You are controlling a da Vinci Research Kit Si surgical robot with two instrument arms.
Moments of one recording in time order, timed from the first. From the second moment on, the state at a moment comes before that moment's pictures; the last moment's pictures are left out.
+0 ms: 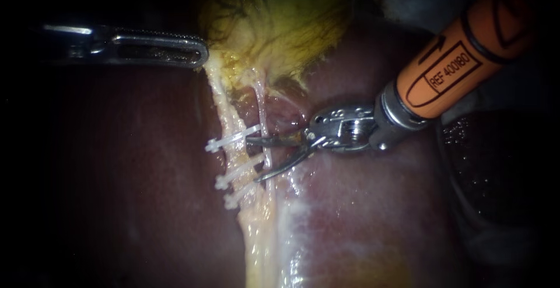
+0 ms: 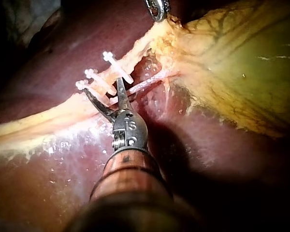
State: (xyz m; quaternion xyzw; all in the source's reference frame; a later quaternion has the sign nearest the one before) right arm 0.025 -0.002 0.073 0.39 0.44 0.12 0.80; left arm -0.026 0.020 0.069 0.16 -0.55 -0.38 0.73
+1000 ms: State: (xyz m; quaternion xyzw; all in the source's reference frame) right arm 0.028 0.000 0.079 0.51 0.44 0.17 0.72; left arm -0.026 0.020 0.069 0.16 -0.55 -0.38 0.73
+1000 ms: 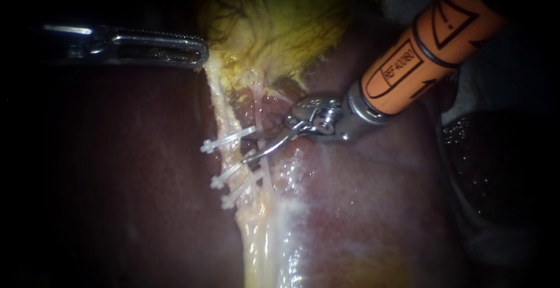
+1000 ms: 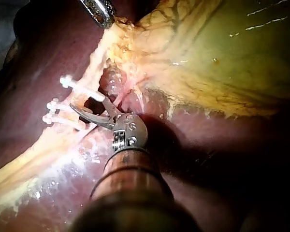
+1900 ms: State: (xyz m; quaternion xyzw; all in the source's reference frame) right arm 0.033 -0.003 0.077 0.52 0.50 0.14 0.68; left arm -0.026 0.020 0.069 0.16 -0.55 -0.38 0.73
